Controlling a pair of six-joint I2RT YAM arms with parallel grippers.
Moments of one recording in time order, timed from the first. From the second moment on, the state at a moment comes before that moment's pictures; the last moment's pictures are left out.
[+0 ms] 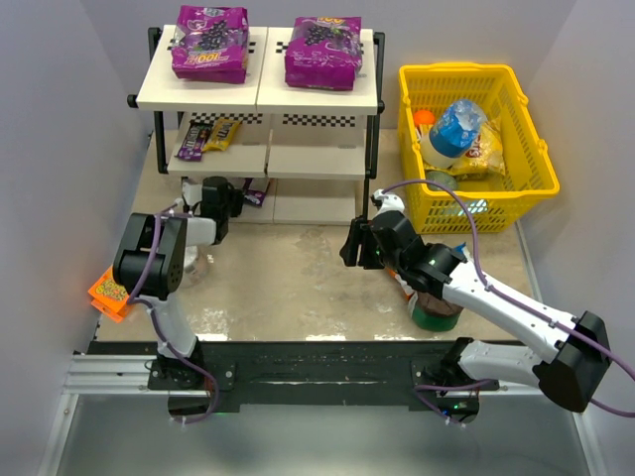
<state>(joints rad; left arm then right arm) -0.13 1.87 0.88 0.46 -0.19 -1.39 0.80 1.14 0.91 -0.42 0.23 0.68</state>
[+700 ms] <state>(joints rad) -0.13 1.74 0.79 0.46 -0.16 -1.45 0.80 1.15 0.91 -0.44 0.26 0.69</state>
